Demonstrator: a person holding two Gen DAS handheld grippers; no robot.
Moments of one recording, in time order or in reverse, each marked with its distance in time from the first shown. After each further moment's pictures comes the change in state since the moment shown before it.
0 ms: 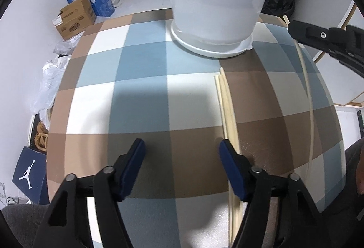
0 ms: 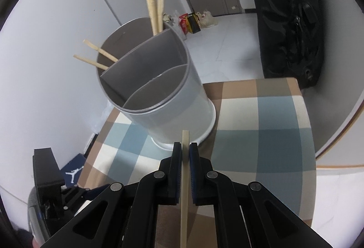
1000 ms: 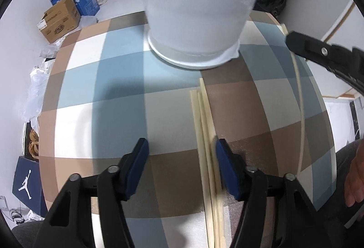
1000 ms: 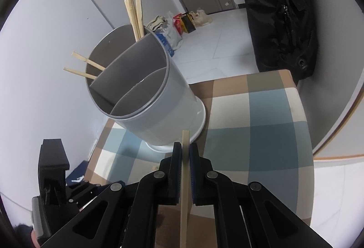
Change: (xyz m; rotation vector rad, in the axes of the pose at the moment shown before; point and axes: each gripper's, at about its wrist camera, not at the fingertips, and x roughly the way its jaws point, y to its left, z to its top) left arm 0.006 -0.002 0.024 0.034 0.057 -0.060; right arm 0.000 -0.014 0.000 0.061 -0.001 0.016
